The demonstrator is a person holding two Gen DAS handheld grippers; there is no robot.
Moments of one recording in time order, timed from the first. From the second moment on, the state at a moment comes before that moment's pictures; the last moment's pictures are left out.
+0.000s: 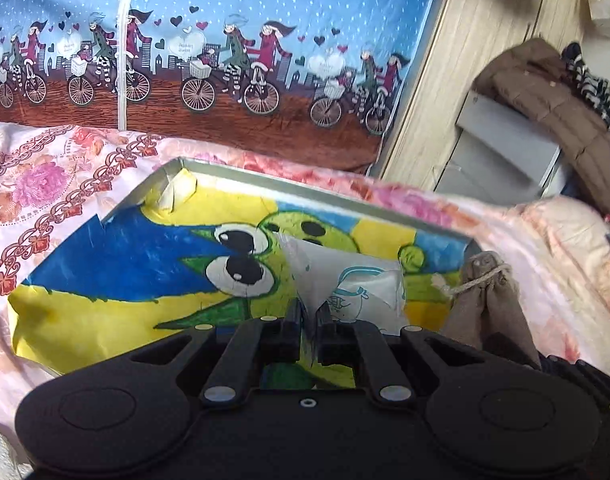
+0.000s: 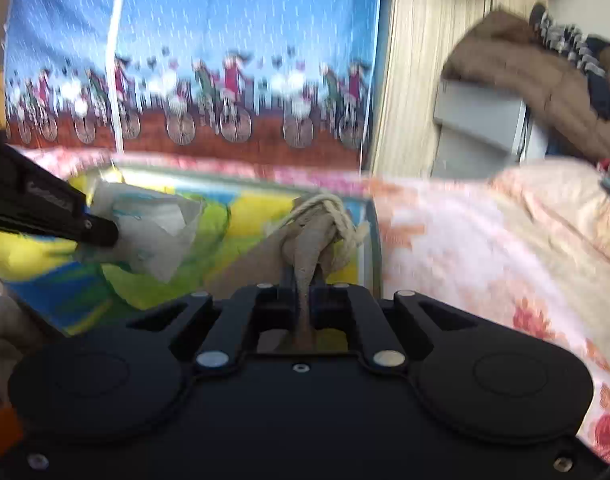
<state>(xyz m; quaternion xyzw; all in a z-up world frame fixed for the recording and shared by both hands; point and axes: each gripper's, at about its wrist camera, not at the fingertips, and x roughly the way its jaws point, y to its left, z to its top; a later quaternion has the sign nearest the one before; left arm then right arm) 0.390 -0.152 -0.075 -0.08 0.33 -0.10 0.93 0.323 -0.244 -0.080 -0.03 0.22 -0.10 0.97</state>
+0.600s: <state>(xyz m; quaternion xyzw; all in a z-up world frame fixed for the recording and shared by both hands) 0.359 -0.122 -0.043 -0.11 0.35 -0.08 0.93 0.247 -0.219 -0.008 -0.02 0.22 -0.10 0.97</state>
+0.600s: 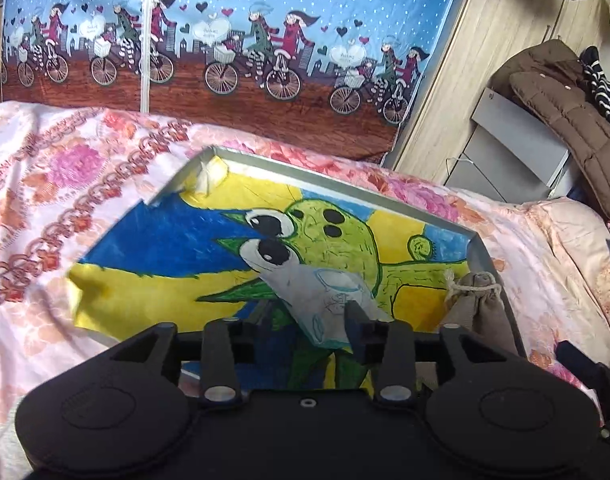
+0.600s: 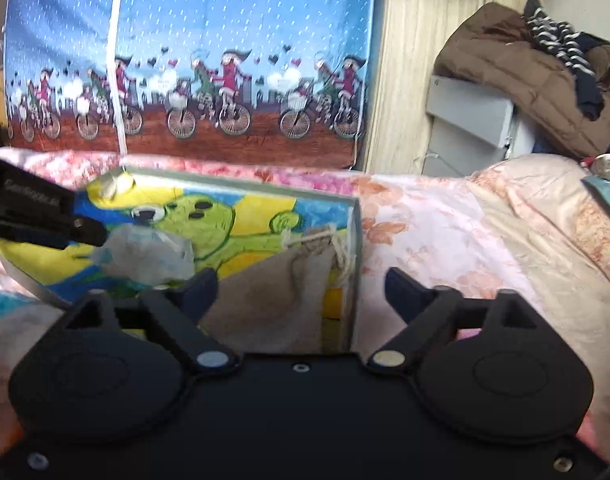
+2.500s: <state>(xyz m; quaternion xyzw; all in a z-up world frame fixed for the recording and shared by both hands) 0.004 0.014 0.005 -0.04 0.21 -0.03 0.98 -0.038 -0.071 0.030 -0.03 0.15 -0.12 0.98</state>
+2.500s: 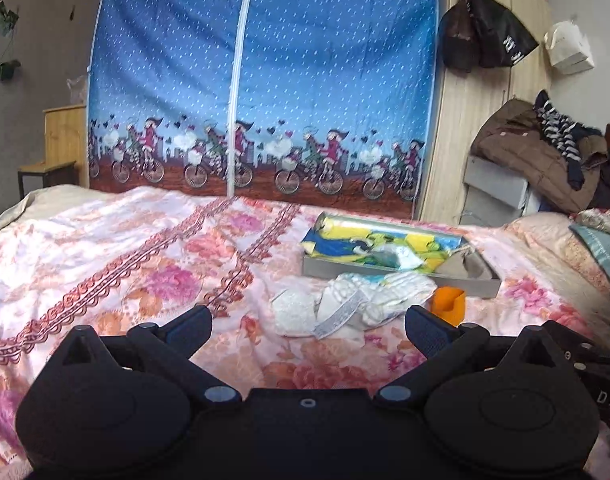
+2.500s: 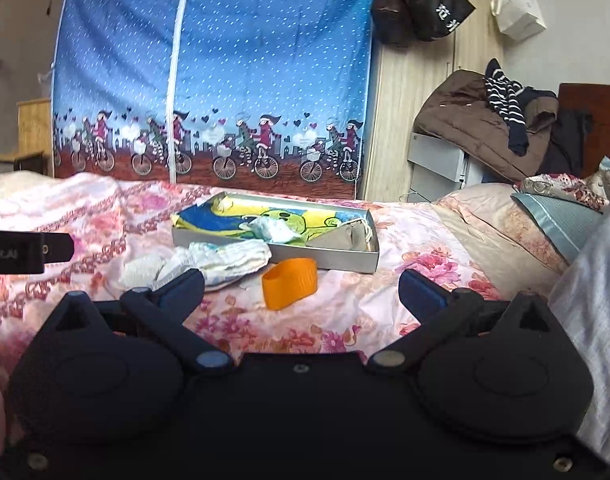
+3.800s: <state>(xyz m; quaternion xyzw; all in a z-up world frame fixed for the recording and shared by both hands) 0.026 0.000 -0.014 -0.01 0.29 -0.03 0.96 -0.024 -0.069 0.017 0.00 0.22 -0.11 0.97</state>
